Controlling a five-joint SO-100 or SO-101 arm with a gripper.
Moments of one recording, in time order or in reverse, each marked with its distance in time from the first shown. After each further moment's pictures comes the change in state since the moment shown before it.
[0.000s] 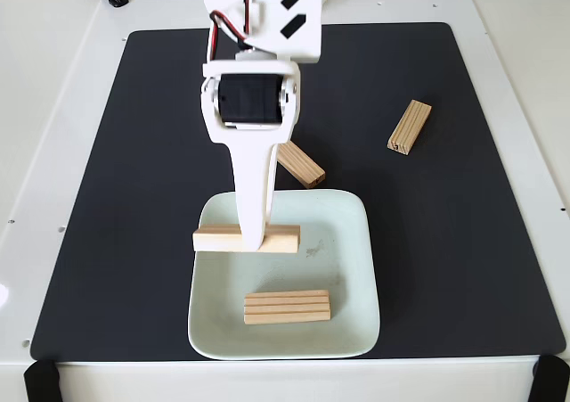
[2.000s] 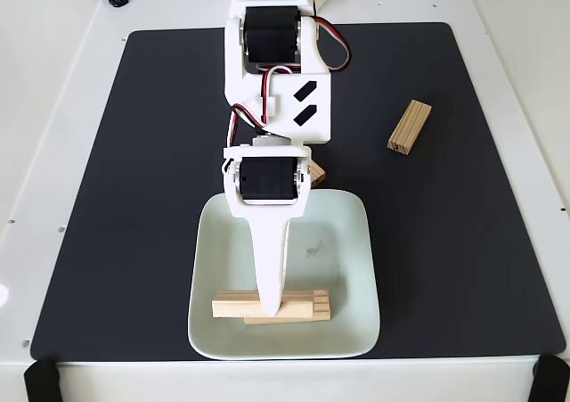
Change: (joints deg) arm -1.4 -19.1 -14.9 -11.2 0.0
